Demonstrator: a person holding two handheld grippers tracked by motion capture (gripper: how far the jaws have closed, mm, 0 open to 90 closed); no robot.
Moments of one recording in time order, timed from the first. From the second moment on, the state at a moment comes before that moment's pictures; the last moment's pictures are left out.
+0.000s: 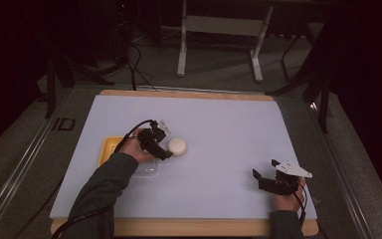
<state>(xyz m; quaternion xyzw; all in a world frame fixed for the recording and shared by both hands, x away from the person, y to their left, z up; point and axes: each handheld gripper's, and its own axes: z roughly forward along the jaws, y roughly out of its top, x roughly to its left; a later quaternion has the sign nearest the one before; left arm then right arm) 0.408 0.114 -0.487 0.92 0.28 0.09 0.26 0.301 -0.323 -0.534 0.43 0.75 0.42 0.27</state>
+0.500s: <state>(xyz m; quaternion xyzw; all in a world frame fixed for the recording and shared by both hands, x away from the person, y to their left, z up) 0.415 0.107 -0.493 0.92 0.28 0.08 0.25 0.301 -0.323 -0.534 0.44 0.75 0.42 0.27</state>
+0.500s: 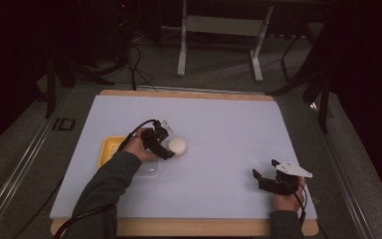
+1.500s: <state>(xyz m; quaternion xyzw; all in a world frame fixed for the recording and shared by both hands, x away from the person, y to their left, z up) 0.424 0.086 -0.501 0.93 0.28 0.07 0.22 0.302 -0.324 -0.534 0.44 0.75 0.42 0.27</state>
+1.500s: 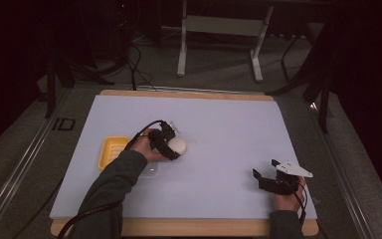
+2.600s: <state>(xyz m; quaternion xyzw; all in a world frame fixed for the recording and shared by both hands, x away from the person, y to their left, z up) 0.434 0.064 -0.508 0.93 0.29 0.08 0.19 0.302 -0.324 -0.534 0.44 0.75 0.42 0.27</state>
